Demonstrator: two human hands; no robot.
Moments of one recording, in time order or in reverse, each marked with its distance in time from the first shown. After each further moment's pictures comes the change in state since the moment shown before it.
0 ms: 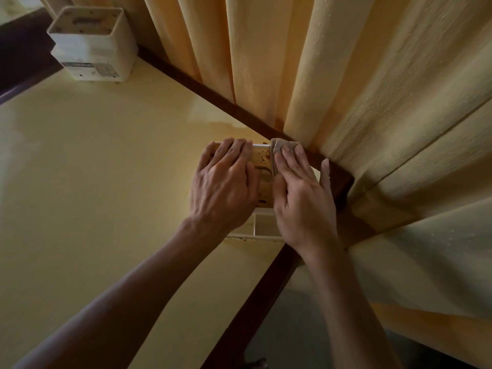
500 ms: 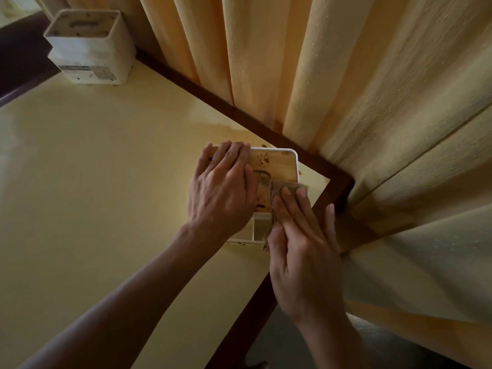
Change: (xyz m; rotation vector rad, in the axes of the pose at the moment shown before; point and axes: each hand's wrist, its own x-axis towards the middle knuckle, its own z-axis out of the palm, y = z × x) left_hand -0.002 0.001 0.003 -0.029 -0.012 -0.028; right_hand -0.069 -0.015 0.001 0.049 0.087 0.018
